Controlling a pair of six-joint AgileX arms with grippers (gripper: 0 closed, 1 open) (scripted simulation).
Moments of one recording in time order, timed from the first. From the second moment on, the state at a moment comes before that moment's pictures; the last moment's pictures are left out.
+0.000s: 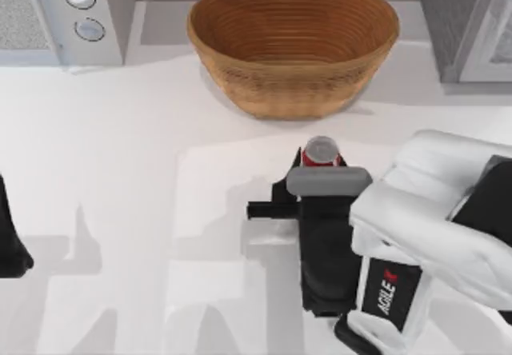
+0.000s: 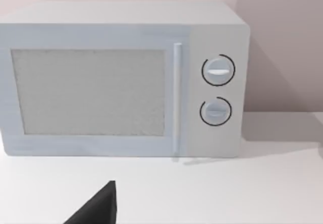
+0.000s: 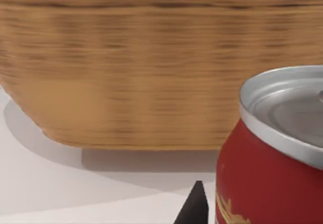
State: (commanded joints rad) left arm 0.00 0.00 0.00 0.00 0.00 0.00; right arm 0.84 2.49 0.84 1.64 0.88 0.01
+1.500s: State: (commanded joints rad) left arm 0.00 0.00 0.00 0.00 0.00 0.00; right arm 0.85 2.00 0.81 1.18 0.88 0.02
